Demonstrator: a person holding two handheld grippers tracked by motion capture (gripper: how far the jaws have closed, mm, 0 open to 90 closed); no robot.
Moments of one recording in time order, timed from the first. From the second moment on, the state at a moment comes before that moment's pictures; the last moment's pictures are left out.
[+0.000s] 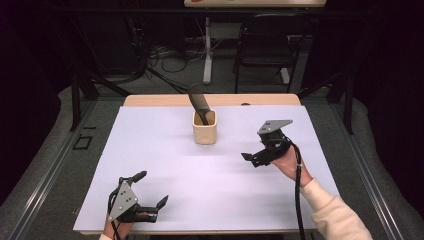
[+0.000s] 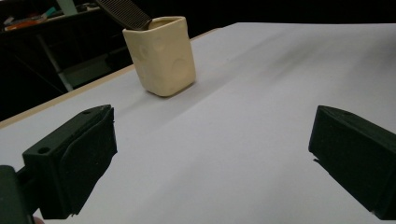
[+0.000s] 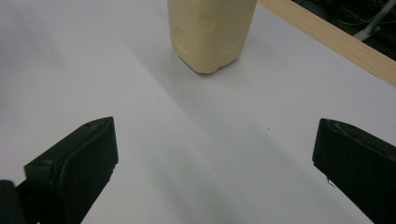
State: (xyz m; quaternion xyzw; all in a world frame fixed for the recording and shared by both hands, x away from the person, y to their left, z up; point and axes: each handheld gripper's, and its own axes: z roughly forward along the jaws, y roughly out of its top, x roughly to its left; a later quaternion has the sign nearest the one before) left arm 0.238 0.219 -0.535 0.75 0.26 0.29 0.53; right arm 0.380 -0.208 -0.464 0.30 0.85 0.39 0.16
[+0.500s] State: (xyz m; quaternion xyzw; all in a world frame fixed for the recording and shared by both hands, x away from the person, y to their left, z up) left arm 0.238 0.219 -0.535 0.75 0.26 0.29 0.53; right arm 0.351 -0.228 -0.472 0.30 0.85 0.39 0.19
